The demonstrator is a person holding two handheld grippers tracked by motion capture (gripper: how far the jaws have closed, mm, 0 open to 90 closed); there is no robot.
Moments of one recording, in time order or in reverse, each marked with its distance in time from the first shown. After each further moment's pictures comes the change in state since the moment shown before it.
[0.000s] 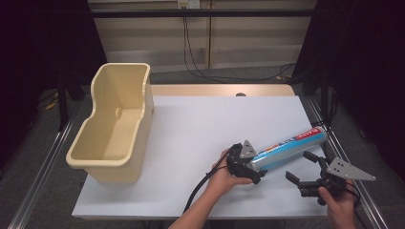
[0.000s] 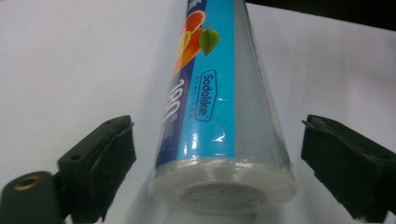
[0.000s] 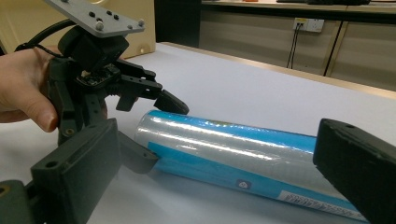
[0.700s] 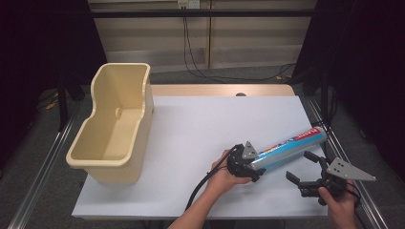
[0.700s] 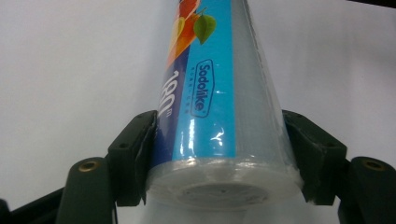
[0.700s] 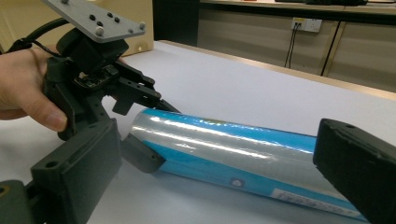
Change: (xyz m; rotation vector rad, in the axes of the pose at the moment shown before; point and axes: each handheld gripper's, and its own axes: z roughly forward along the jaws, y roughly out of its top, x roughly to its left) left arm 0.000 0.000 -0.003 0.055 -0.011 0.019; right arm 0.000 0.000 -0.001 0.006 -0.009 -0.011
